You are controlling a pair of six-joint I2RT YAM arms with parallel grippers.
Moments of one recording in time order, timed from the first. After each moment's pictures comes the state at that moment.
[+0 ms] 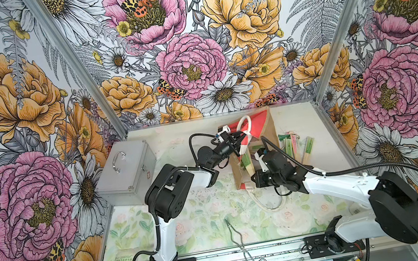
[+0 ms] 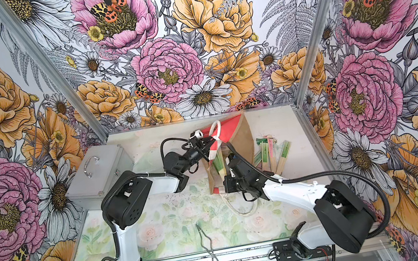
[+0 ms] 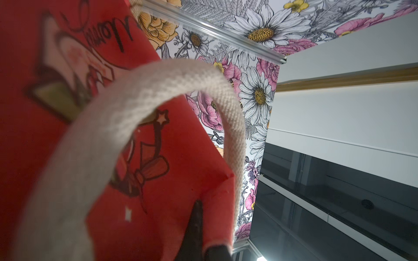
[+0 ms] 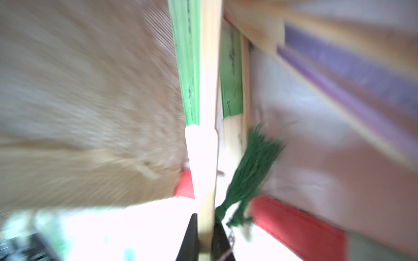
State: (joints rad) left arm -0.60 2.04 1.04 1.38 0.52 -2.09; right arm 0.61 1.29 0.69 -0.18 -0.20 0.62
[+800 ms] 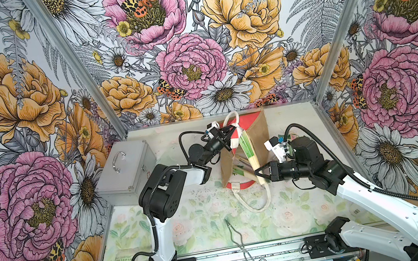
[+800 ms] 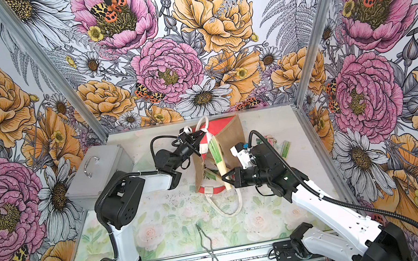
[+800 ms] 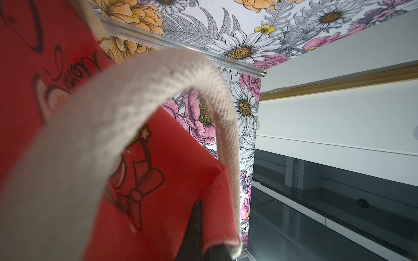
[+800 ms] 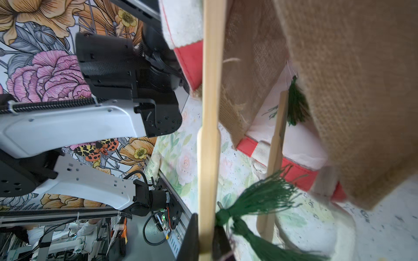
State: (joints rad) left arm -0.55 2.02 1.08 1.40 0.51 -2.09; right arm 0.50 1.00 0.82 -0.39 -0.60 0.63
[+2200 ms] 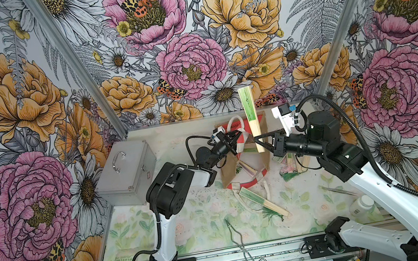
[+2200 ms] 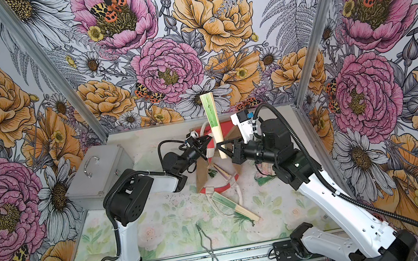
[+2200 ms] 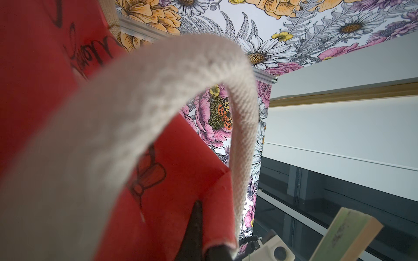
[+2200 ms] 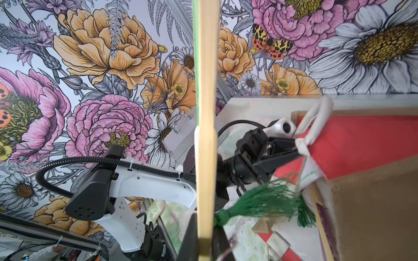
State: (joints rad) left arm -0.59 2.09 1.06 1.41 0.46 -2.09; right arm 0.46 1.03 1.14 -0.35 -0.51 0.47
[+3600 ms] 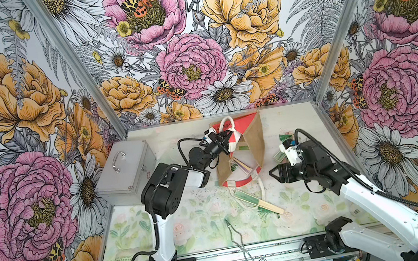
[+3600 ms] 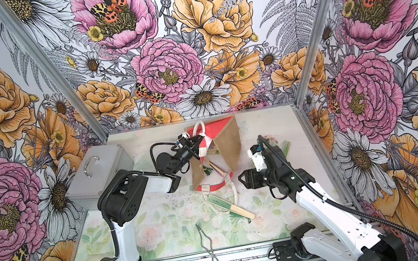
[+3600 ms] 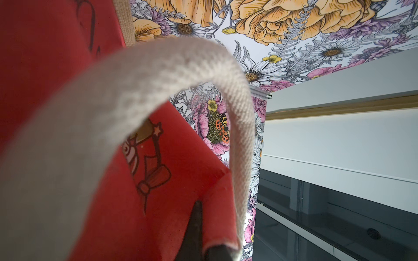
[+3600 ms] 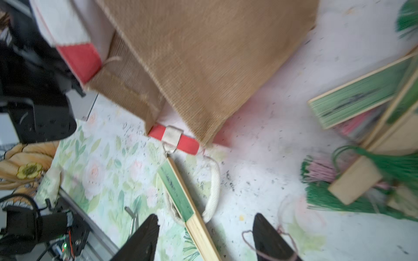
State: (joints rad) left arm -0.52 2.06 1.00 1.40 0.46 -2.09; right arm 0.38 0.94 0.67 -0.55 -0.35 0.33
